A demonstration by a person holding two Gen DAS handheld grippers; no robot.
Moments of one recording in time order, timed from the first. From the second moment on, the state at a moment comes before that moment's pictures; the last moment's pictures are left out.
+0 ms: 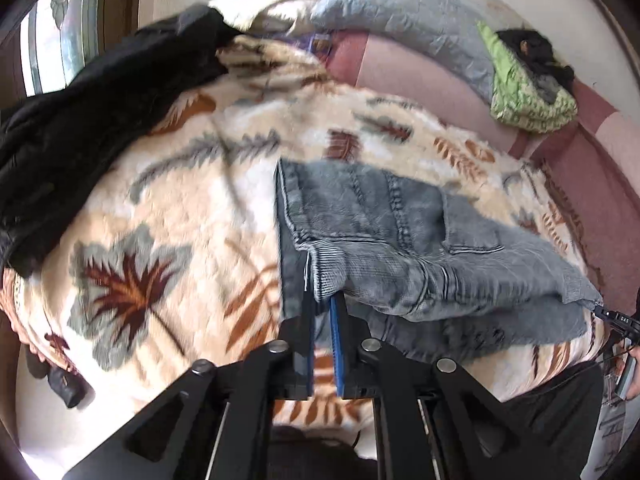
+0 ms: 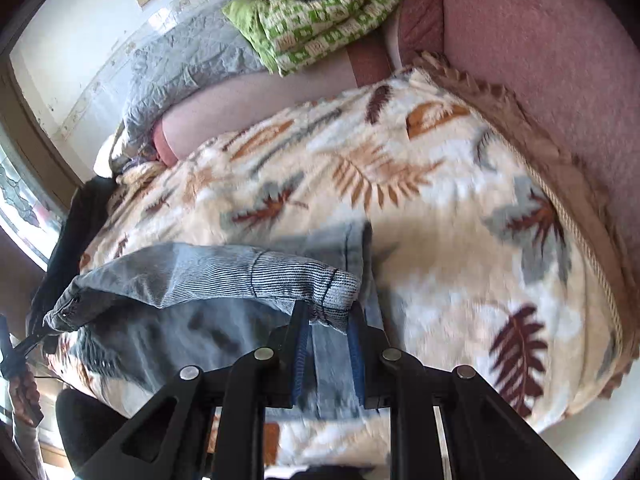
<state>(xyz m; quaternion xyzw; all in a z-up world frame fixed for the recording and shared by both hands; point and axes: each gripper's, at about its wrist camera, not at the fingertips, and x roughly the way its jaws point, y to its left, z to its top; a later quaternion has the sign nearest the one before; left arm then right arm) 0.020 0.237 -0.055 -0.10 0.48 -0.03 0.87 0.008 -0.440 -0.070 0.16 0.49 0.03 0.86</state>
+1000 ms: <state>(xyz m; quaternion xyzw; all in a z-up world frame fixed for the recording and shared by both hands) 0.052 0.142 -0.063 0.01 0.47 0.00 0.88 0.010 -0.474 -0.095 0.35 0.48 -0.04 0.81</state>
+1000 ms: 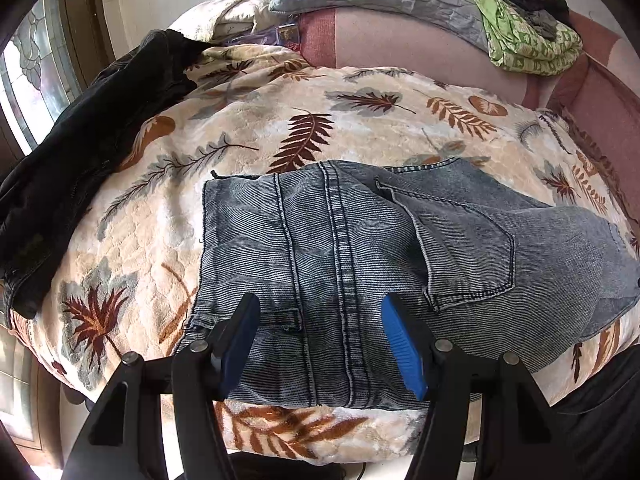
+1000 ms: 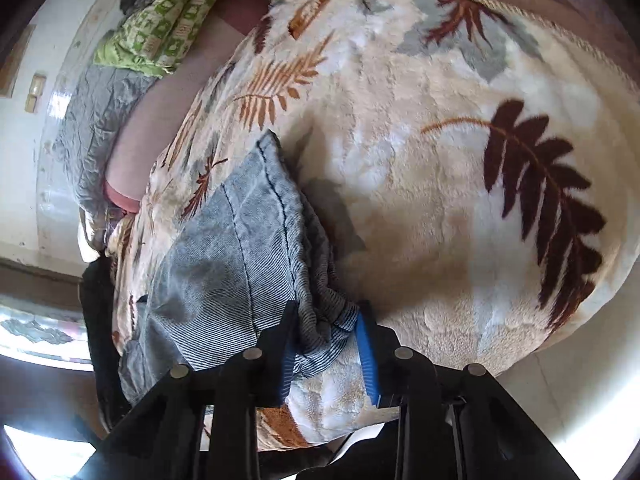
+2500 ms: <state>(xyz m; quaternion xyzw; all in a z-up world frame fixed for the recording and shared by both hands) 0.070 0.139 -0.096 -0.04 0.45 -0.01 0.89 0.242 -0.098 -0.076 0.00 0.58 0.27 0.77</state>
